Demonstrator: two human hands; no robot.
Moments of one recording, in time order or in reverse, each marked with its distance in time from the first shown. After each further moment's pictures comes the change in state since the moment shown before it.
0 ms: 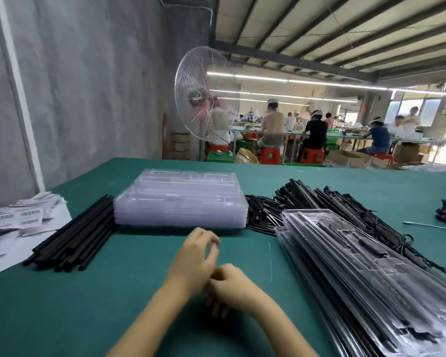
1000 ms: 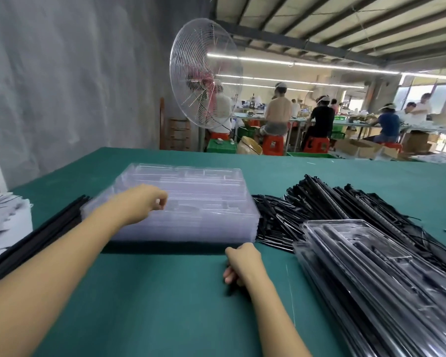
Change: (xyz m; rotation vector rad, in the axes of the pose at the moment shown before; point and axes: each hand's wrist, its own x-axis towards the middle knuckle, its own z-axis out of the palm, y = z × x) left_hand 0.178 -0.139 -0.080 0.695 -0.447 -0.119; right_hand 0.133 -0.004 -0.045 0.161 0.276 0.297
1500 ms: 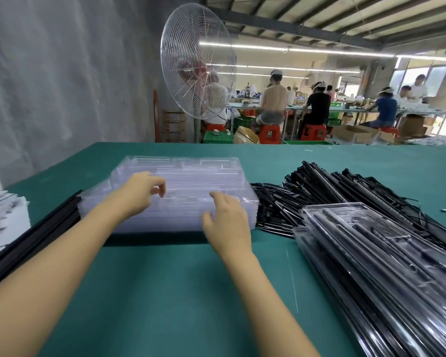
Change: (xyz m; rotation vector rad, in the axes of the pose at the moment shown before) left_hand 0.010 -0.002 0.020 -0.152 0.163 -0.034; right_hand -0.023 -0.036 0.011 -0.402 0.412 -0.673
